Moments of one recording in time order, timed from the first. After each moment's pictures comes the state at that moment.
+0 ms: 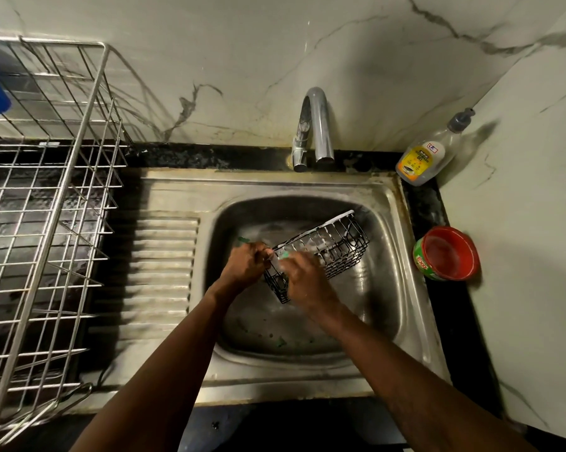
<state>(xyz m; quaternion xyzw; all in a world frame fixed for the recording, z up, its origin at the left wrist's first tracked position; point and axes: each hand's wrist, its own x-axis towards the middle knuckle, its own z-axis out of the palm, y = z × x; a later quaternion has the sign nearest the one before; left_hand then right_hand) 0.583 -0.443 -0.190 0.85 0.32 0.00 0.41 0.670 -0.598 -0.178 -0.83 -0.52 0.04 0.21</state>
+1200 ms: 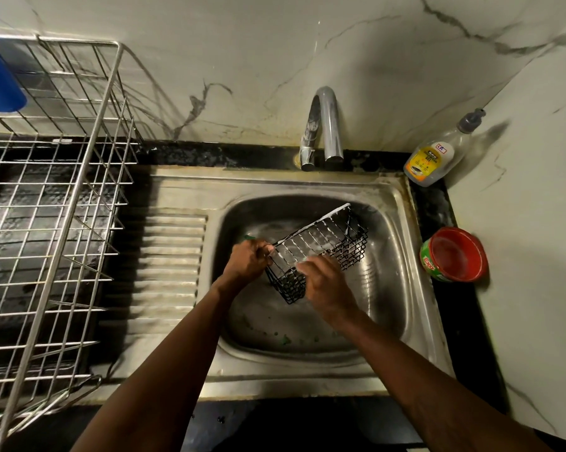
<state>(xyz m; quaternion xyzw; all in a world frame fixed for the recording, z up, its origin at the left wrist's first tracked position) 0.577 -0.437 -0.181 0.84 0.35 -0.01 0.41 0.683 -0.624 -0.185 -0.82 -0.52 -0.01 0.25</state>
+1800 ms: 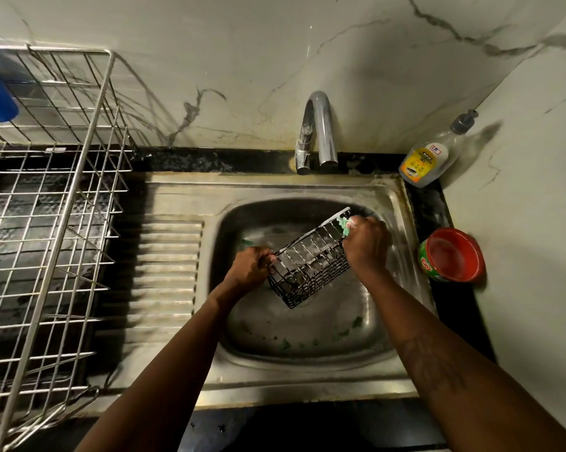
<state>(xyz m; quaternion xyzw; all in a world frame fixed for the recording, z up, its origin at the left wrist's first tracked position) 0.580 -0.441 -0.187 0.86 0.30 -0.03 0.42 0.780 -0.603 -0.147 -0.96 -0.23 0.02 0.12</state>
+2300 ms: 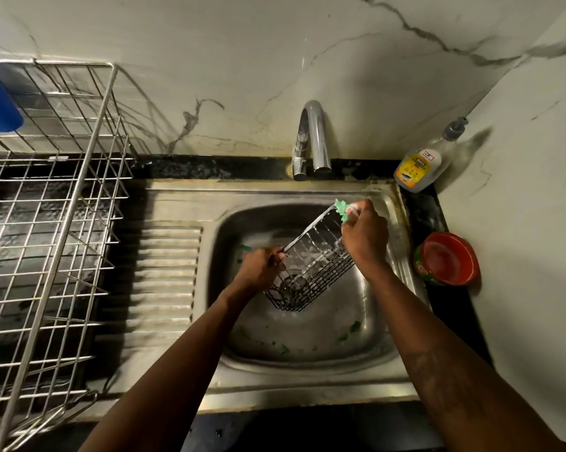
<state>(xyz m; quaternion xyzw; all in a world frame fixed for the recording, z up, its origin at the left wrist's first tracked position) 0.602 -0.455 -0.178 0.87 0.28 -0.02 0.41 0.777 -0.590 -0.094 -0.95 -0.17 0.04 0.26</state>
